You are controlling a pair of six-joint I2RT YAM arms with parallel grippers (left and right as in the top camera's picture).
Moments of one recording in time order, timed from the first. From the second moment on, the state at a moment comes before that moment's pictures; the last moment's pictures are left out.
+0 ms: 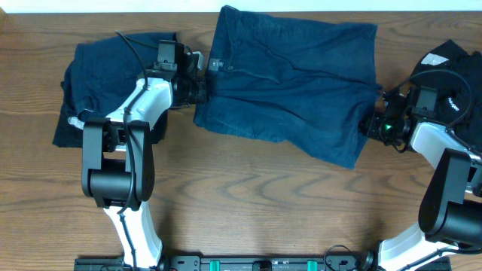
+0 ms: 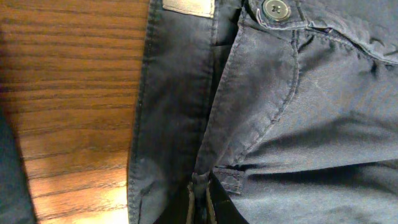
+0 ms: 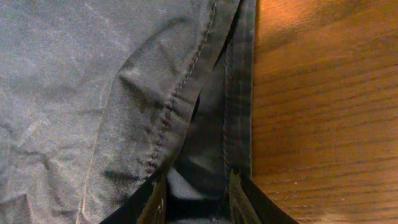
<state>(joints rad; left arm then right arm) -0.10 2.06 1.39 -0.45 0.35 -0.15 -0.26 1.81 0.92 -0.29 -0.34 0.09</state>
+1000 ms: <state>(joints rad) -0.09 1.90 1.36 -0.61 0.30 -0.15 -0.26 1.84 1.16 -0.67 -0.27 0.06</state>
